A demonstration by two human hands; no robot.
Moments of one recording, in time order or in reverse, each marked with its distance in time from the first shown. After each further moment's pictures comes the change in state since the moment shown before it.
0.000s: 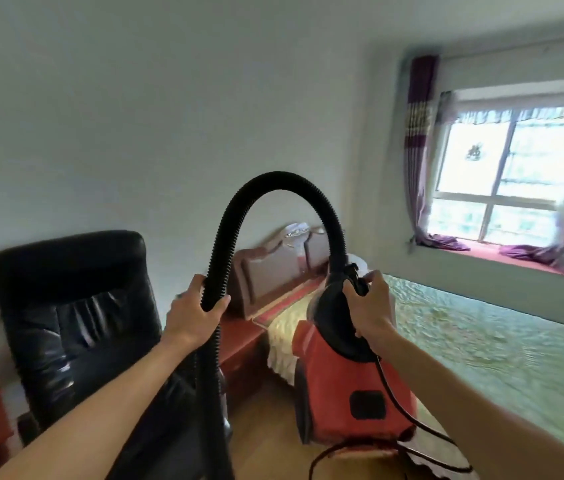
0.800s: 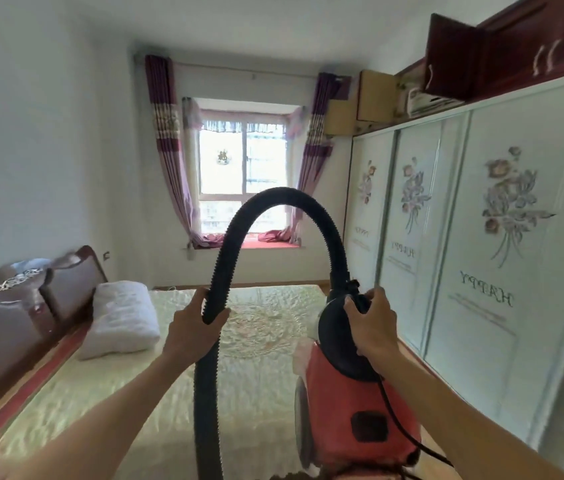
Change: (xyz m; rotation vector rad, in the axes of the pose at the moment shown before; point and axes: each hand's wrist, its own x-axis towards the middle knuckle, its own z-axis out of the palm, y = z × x) left_hand 0.115 0.271 0.377 -0.345 -0.547 0.506; right_hand 0.138 0.147 -0.256 -0.348 0.705 0.282
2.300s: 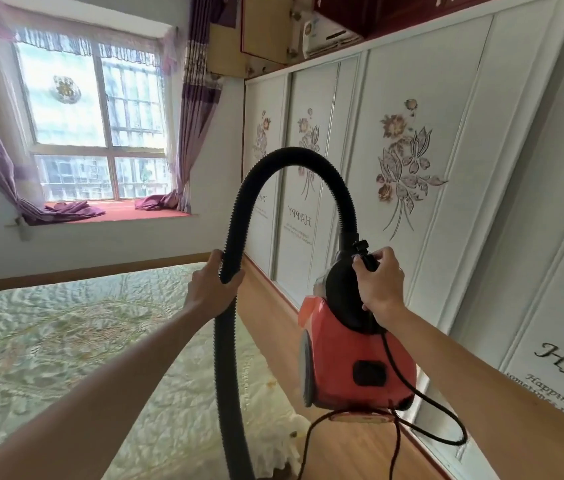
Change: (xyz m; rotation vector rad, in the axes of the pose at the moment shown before) left_hand 0.252 0.214 0.482 -0.231 -0.276 0.218; right_hand 0.414 0.243 -0.133 -0.089 0.292 0.134
